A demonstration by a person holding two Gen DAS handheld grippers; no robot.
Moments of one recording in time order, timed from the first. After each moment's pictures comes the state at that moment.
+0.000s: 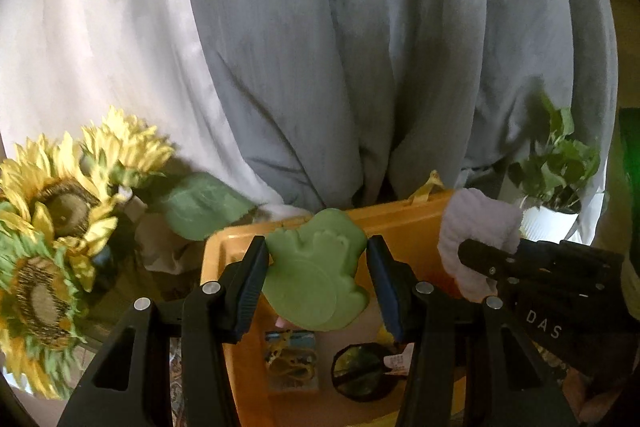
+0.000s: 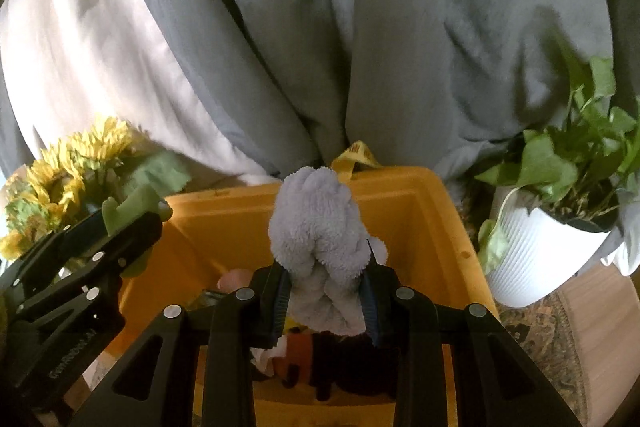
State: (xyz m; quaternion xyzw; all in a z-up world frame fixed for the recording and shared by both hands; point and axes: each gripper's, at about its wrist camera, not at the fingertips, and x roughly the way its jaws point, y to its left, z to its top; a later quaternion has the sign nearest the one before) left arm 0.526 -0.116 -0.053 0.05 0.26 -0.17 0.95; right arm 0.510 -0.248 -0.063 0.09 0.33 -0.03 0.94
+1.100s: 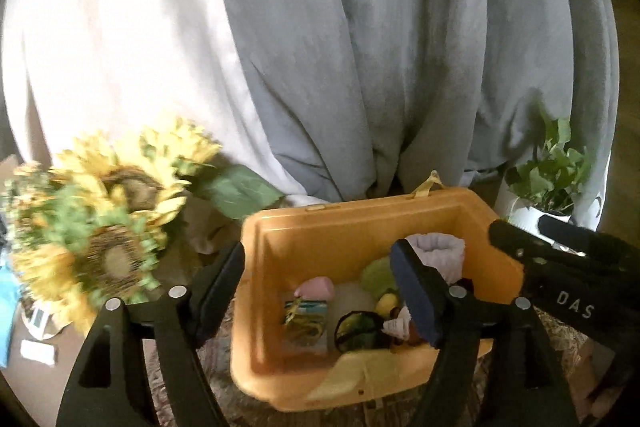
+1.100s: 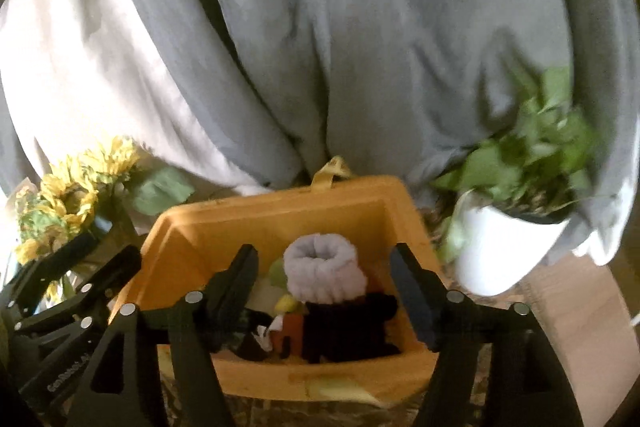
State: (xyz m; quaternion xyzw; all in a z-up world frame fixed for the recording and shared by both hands) left arm 0.472 -0.095 -0.020 0.05 0.27 -0.12 0.96; right arm 0.474 -0.248 -0.032 0.10 0.31 -0.06 0.94
